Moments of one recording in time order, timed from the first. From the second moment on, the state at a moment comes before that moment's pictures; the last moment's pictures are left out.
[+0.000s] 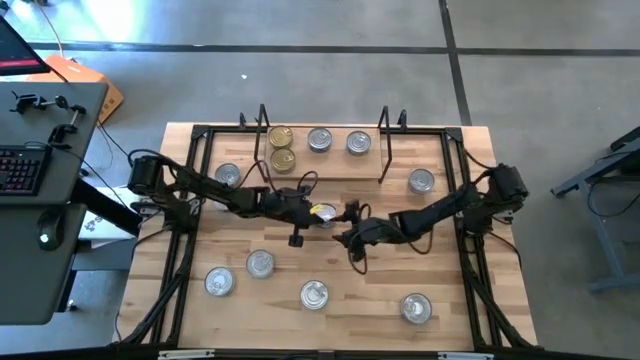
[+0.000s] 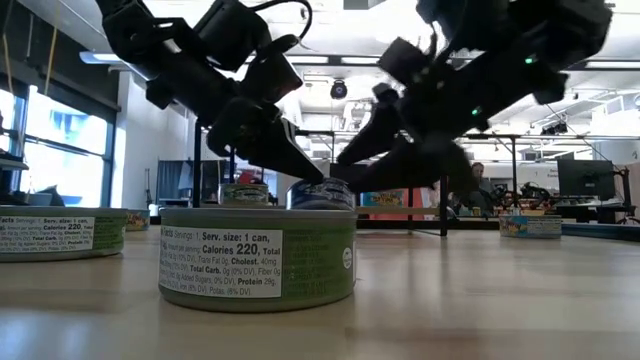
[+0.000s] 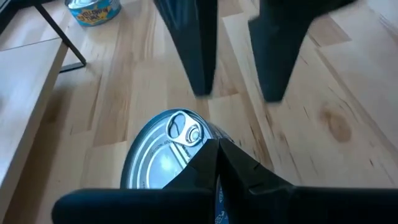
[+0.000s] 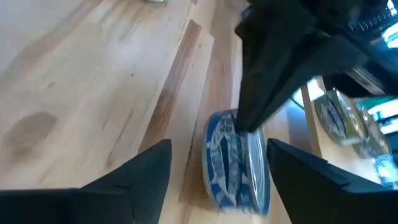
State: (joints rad) left arm 0.00 1.70 0.75 0.36 0.01 0.23; right arm 0.21 1.73 0.72 0.45 0.38 -0.52
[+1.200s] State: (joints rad) left arm -0.06 1.32 0.75 -0.19 -0.28 0.02; right arm 0.16 1.85 1.04 0.15 0.68 -0.28
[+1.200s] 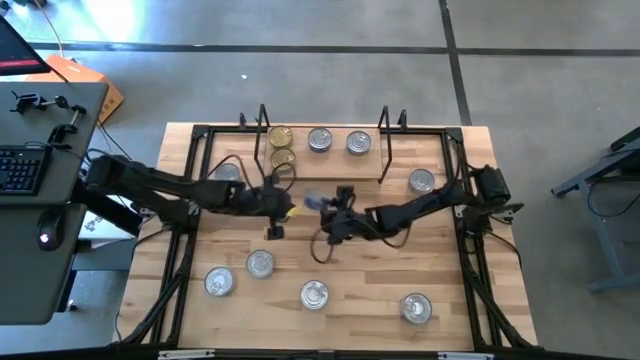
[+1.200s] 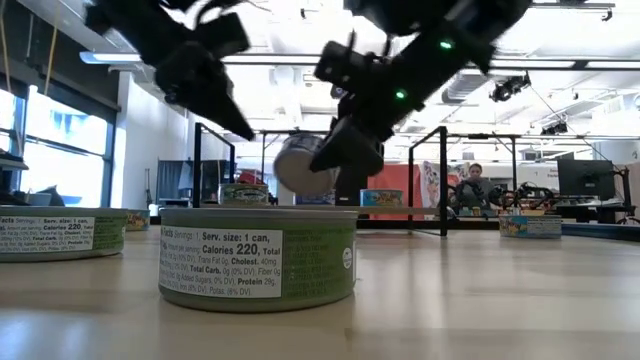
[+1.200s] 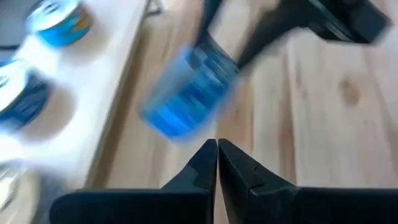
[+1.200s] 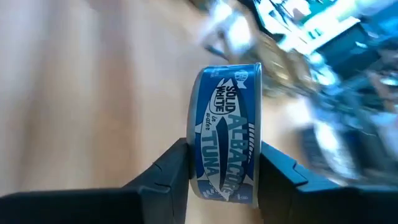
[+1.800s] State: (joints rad) left arm -0.42 1.21 0.75 -0.61 -0.85 -0.46; right arm -0.13 1.98 1.19 0.04 0.62 -0.56
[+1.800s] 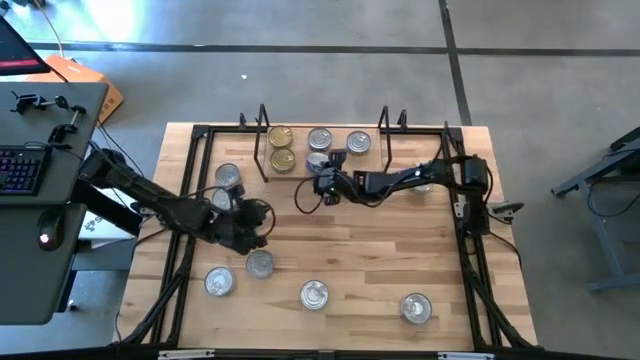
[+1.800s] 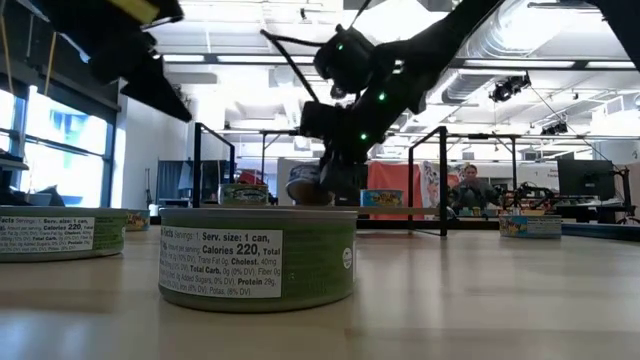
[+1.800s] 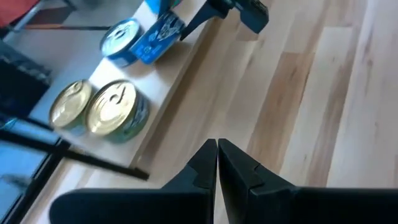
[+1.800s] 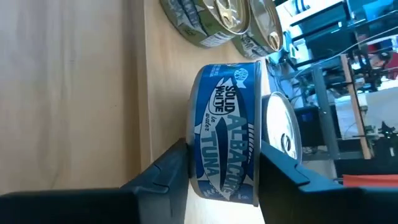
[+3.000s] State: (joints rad) left arm -0.64 1.19 0.68 -1.11 -0.89 -1.31; right arm -0.18 1.76 1.16 -0.29 0.18 -0.23
